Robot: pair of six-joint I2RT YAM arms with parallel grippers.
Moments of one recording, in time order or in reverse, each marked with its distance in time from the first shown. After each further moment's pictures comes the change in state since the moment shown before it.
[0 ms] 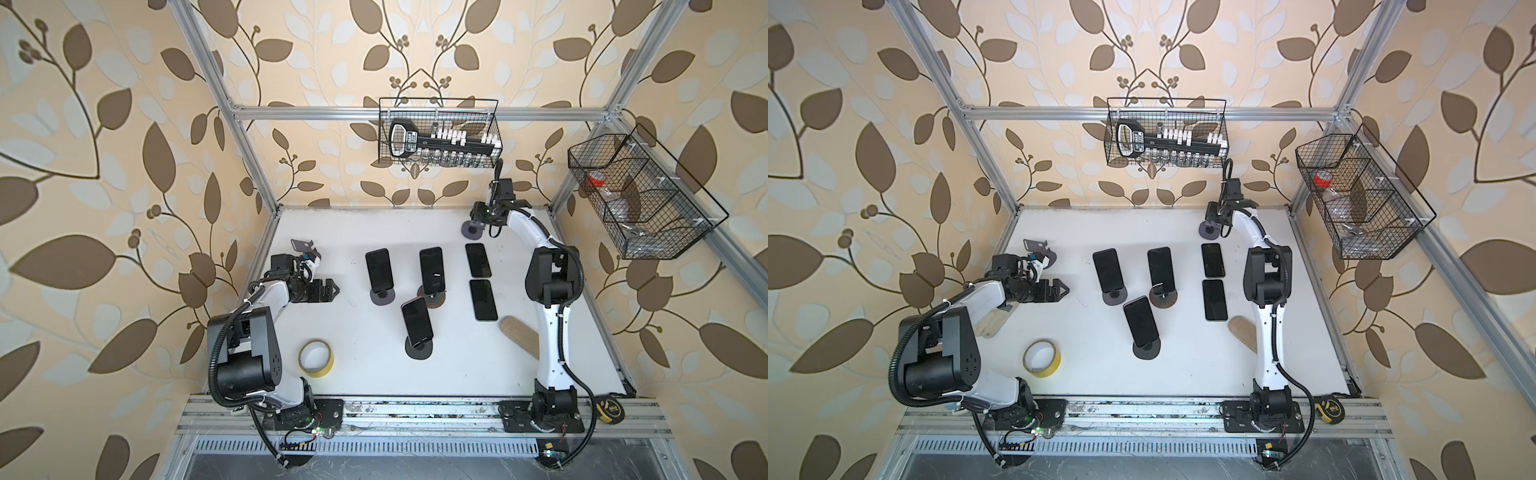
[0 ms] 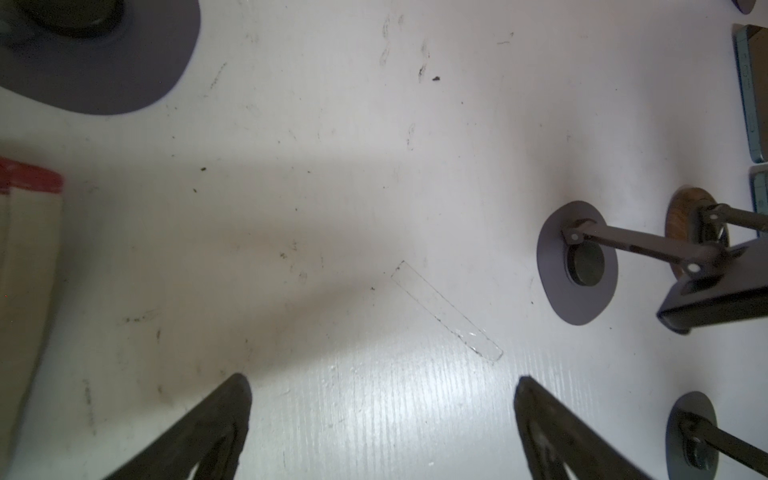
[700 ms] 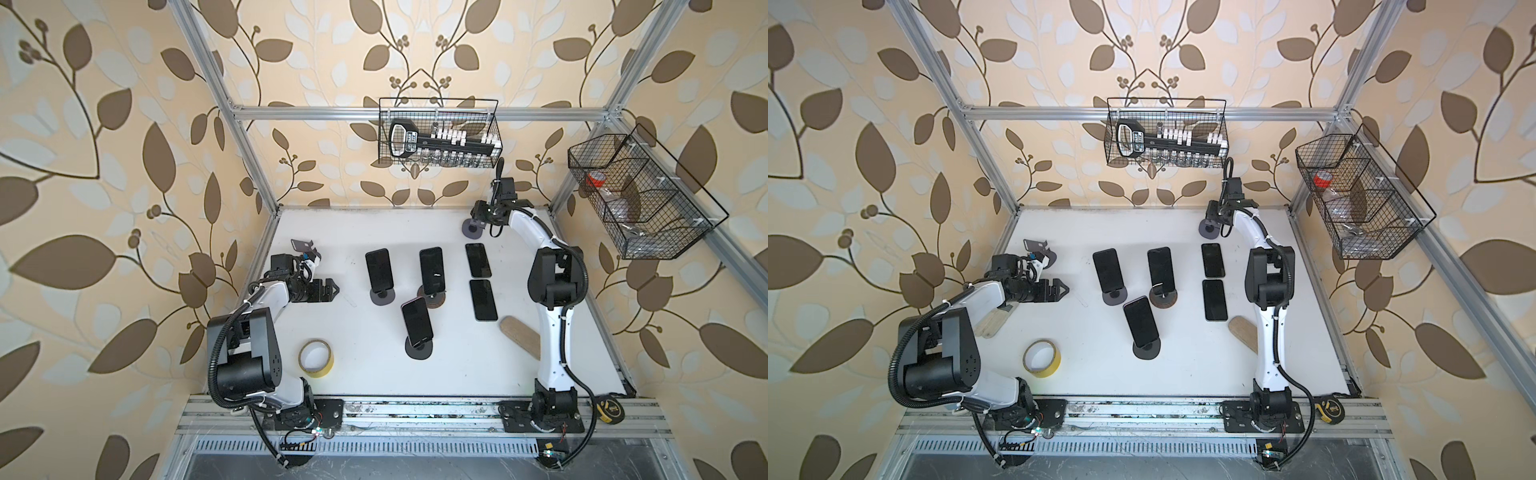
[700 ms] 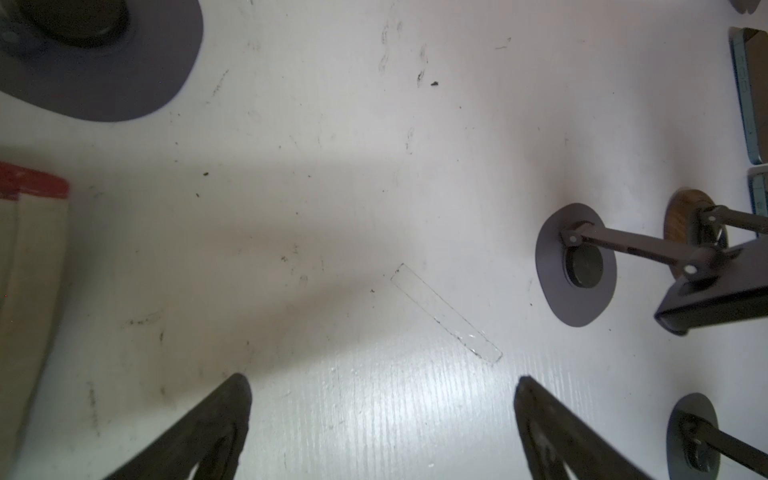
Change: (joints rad) left arm 0.000 -0.002 -0.004 0.008 0.000 0.000; right arm 0.000 -0.042 -0.045 0.007 0.000 0.018
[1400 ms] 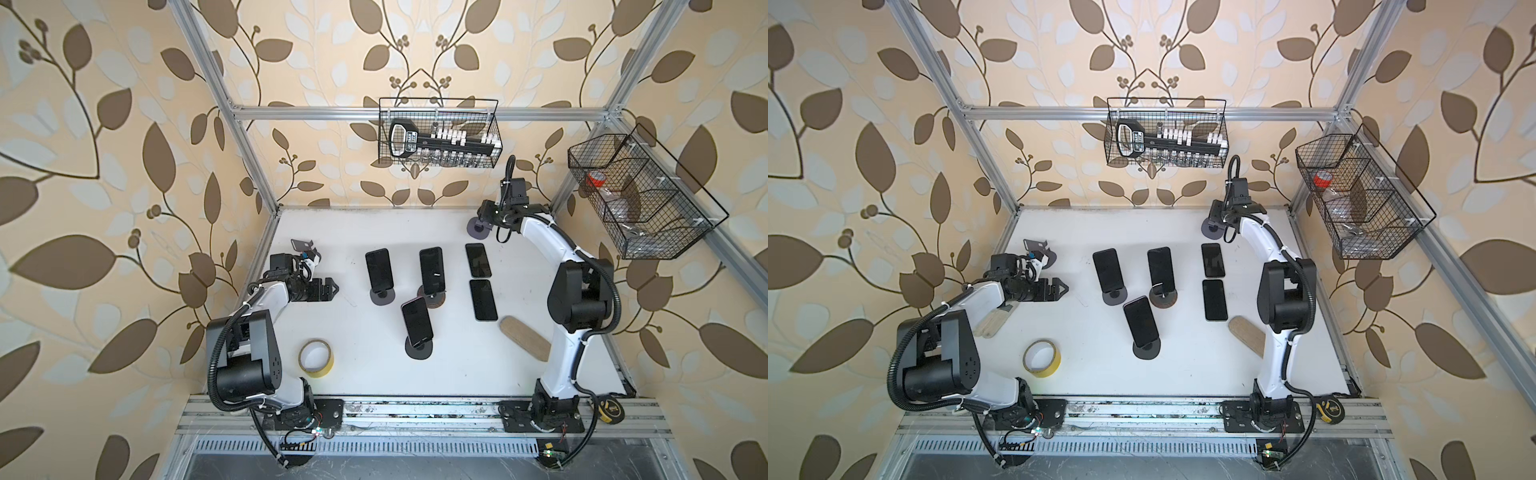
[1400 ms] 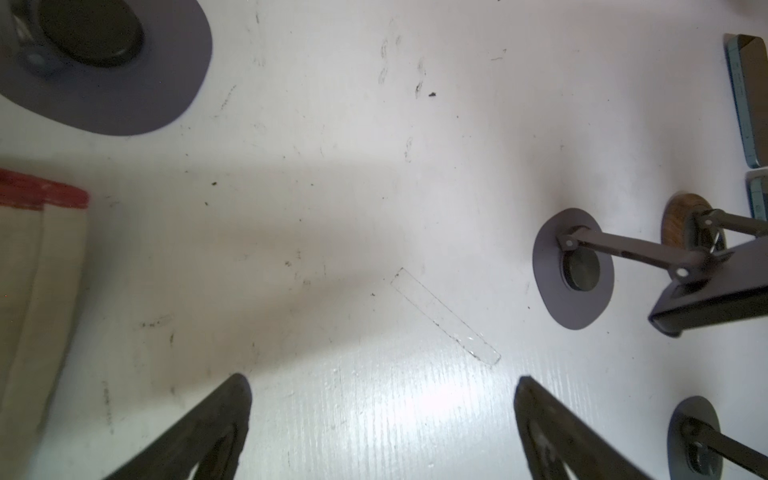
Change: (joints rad) left arm 0.000 -0.013 0.000 0.004 0.000 0.000; right arm 0.026 -0.314 -0.315 0.084 0.059 0.048
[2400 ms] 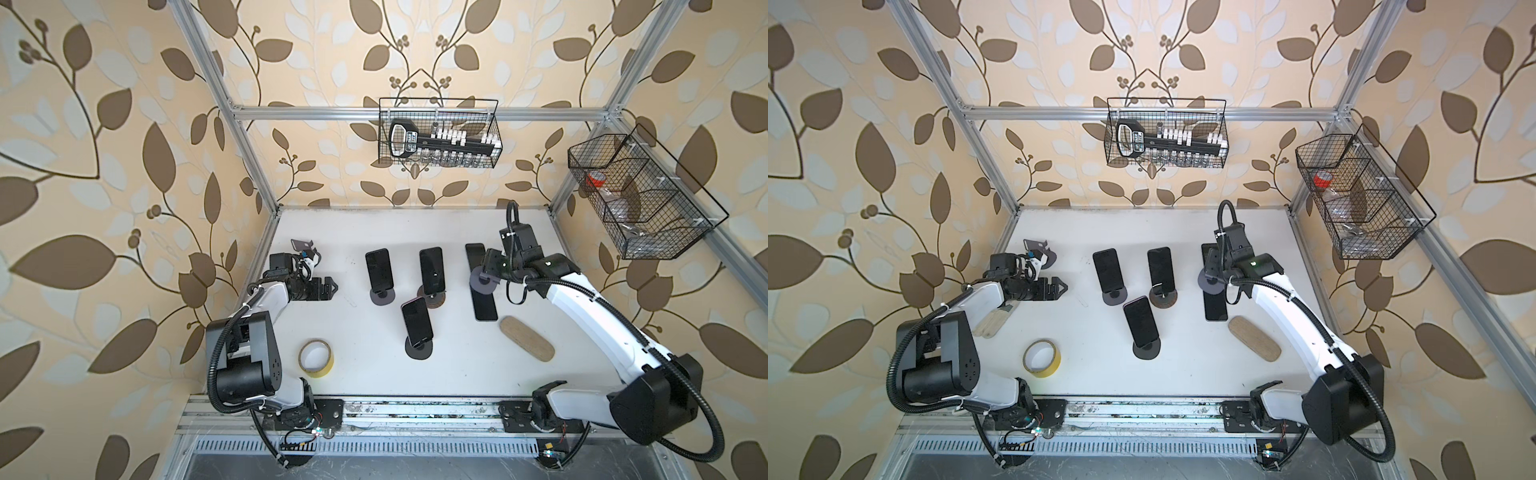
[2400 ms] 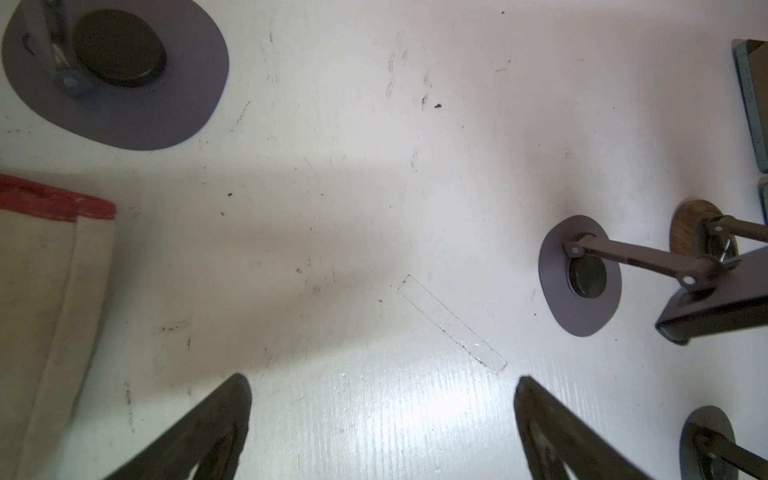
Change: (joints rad) left arm 0.000 -0.014 0.000 0.014 -0.021 0.000; right arm 0.229 -0.725 -0.642 -0.208 0.183 0.192
